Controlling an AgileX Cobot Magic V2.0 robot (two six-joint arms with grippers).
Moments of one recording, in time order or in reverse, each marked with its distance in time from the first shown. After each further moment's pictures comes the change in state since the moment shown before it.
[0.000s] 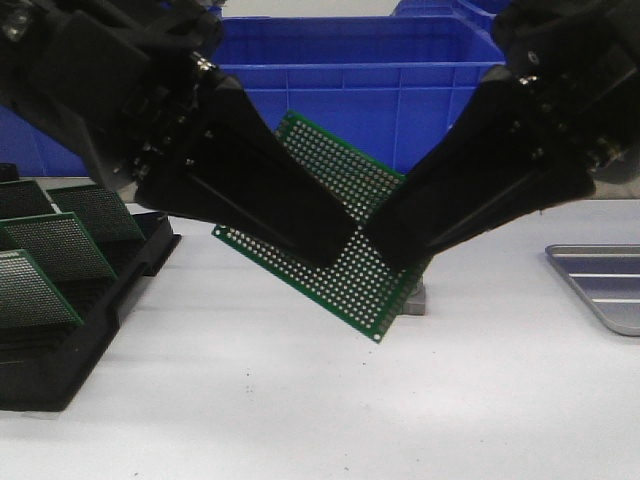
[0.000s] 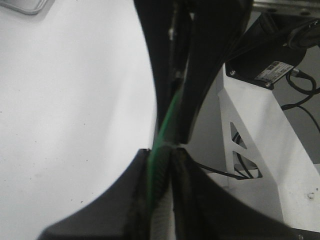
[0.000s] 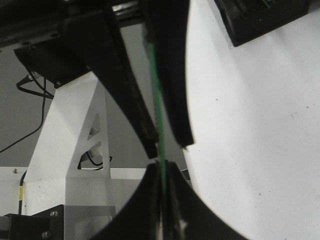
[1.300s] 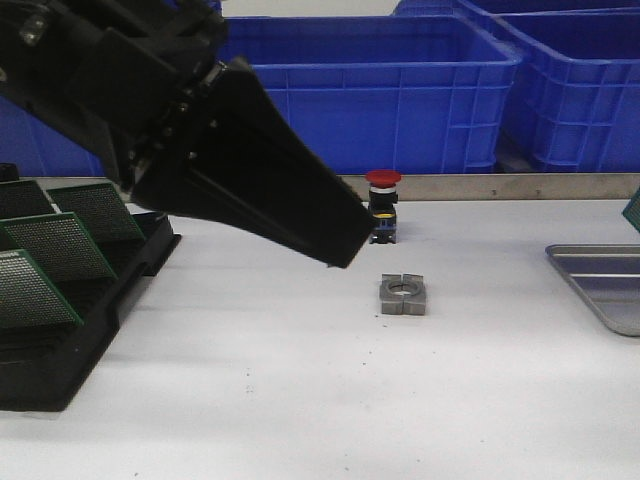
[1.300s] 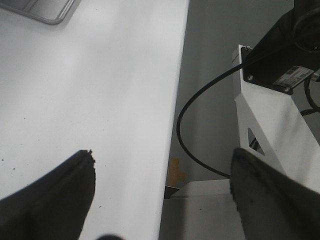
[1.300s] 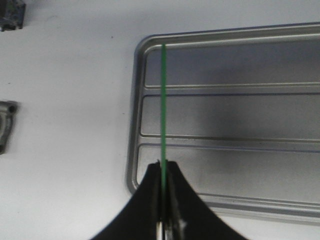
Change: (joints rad) left arm 0.000 0.000 0.000 -0.015 -0.054 0.019; right arm -0.539 0.078 0.000 -0.328 -0.601 0.635
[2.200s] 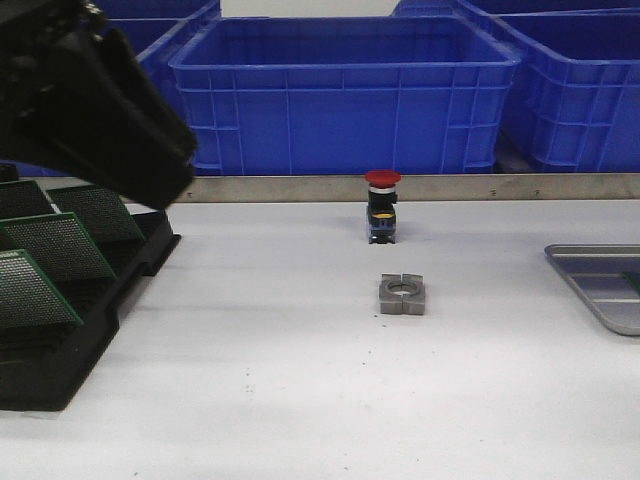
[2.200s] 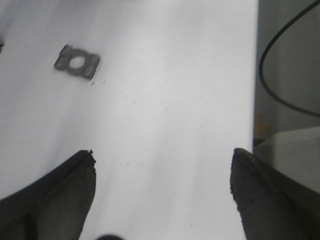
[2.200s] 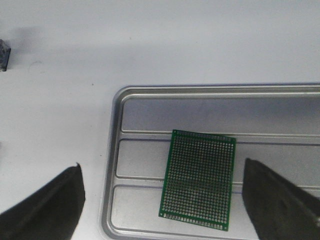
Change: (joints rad) left arm 0.227 -0.148 -0.042 0.363 0.004 0.001; right arm 0.000 -0.028 -0.034 0.002 -0.095 -0.043
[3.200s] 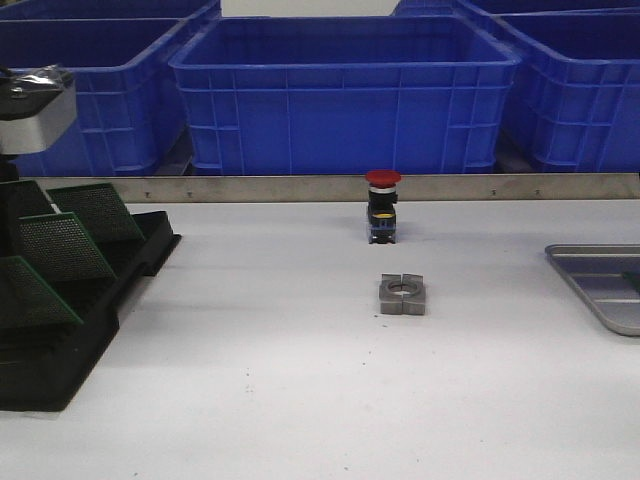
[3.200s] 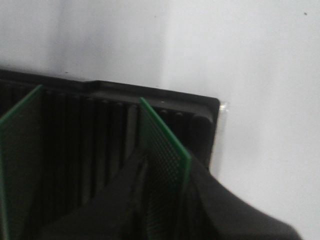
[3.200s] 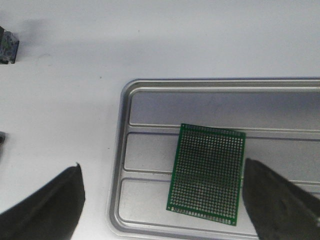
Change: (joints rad) left arm 0.094 0.177 0.017 0.548 -0.159 -0.049; right arm 0.000 -0.002 0.000 0.000 0.030 -0.002
